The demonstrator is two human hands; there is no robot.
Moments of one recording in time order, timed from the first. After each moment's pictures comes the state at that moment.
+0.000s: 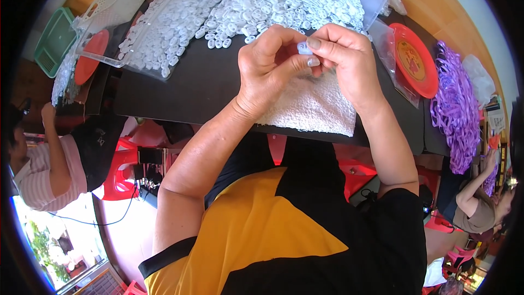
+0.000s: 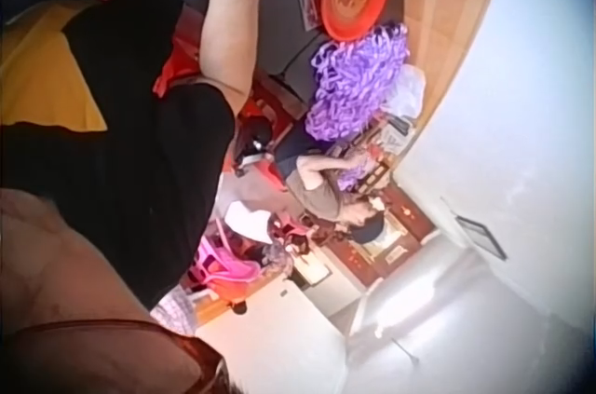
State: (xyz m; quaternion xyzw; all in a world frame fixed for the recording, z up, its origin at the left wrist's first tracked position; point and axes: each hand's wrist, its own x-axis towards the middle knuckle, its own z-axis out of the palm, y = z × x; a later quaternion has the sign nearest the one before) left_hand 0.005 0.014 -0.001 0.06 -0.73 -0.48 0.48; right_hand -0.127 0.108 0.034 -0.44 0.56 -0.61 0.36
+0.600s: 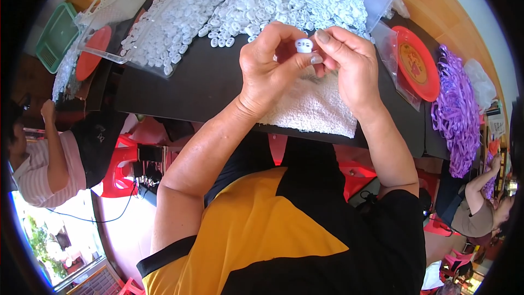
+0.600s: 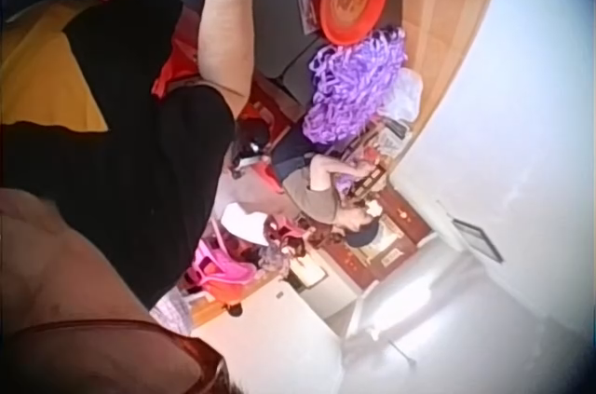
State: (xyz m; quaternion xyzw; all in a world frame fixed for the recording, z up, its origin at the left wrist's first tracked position) left_hand -0.002 0.011 -0.009 0.08 -0.72 -0.44 0.54; right_hand -0.117 0.109 0.036 -0.42 0.55 -0.64 0.33
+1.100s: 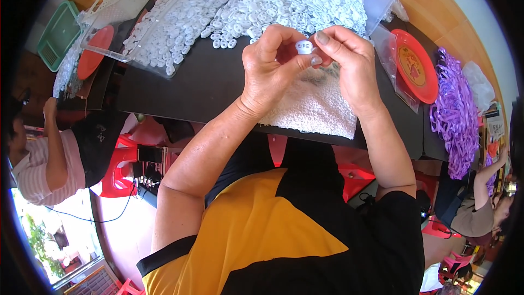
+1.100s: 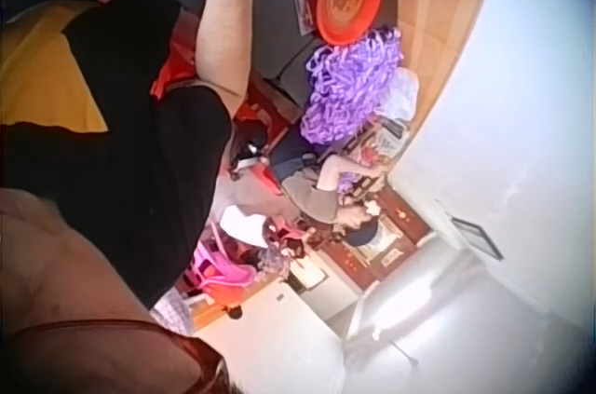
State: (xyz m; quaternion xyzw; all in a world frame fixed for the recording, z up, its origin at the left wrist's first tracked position) left_hand 0.001 0.014 -0.002 0.09 -0.72 -0.46 0.52; right_hand -0.123 0.105 0.032 -0.43 0.55 -0.65 0.30
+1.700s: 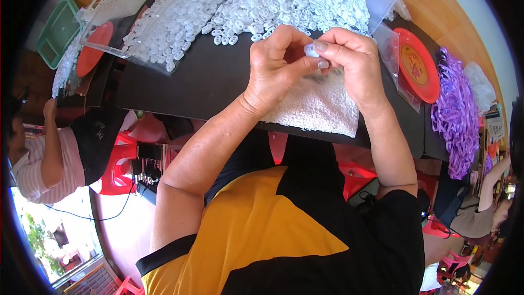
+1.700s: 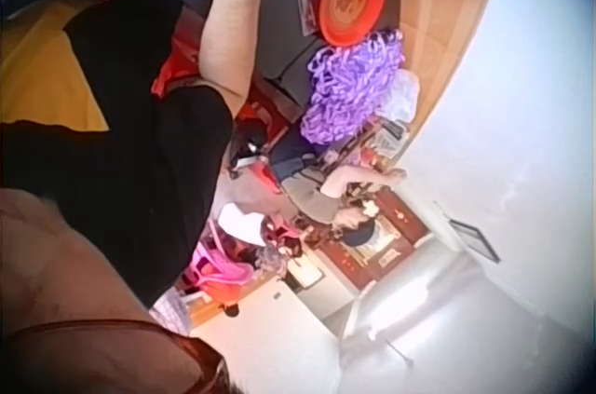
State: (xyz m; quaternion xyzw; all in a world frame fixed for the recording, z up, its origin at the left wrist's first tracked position) left_hand 0.002 0.012 -0.010 0.10 -0.74 -0.47 0.47; right_hand -0.126 0.108 0.035 -0.47 0.59 -0.57 0.32
